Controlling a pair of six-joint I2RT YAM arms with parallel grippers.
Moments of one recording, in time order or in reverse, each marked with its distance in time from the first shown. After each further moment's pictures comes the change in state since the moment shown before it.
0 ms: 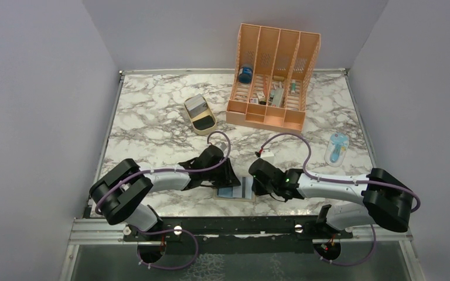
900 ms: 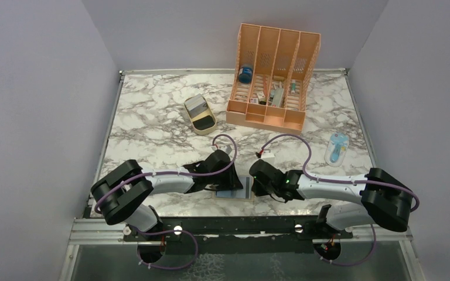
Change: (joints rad) left arm -0.095 -0.006 0.022 -0.023 -0.082 -0.010; right arm 0.000 0.008 -0.026 0.042 0.000 0.009
